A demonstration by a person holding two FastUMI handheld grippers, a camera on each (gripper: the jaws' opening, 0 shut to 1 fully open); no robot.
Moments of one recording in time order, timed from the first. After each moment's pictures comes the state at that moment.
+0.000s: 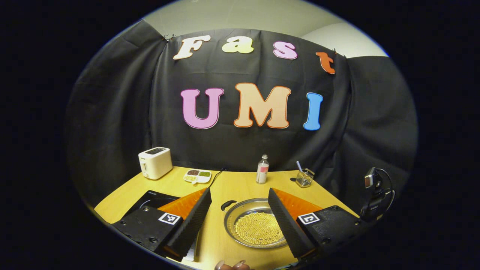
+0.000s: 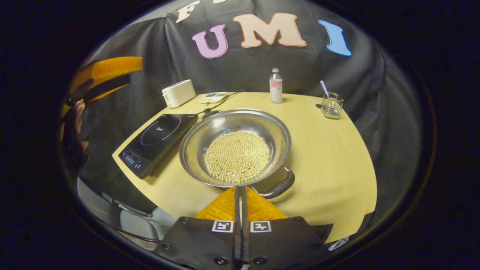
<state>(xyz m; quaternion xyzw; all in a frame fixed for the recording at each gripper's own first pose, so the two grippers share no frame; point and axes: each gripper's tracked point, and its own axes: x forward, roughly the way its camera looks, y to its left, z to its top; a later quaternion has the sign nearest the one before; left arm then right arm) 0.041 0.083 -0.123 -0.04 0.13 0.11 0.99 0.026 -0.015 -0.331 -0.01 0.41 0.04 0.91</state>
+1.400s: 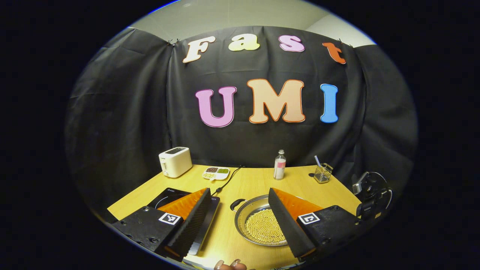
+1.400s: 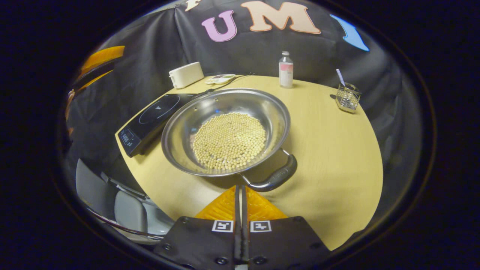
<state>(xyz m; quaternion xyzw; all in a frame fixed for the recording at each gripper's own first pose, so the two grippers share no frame) 0.032 0.074 -0.128 -0.01 0.15 0.18 0.97 0.046 -0.060 -0.374 -0.04 0.45 0.10 0.89</state>
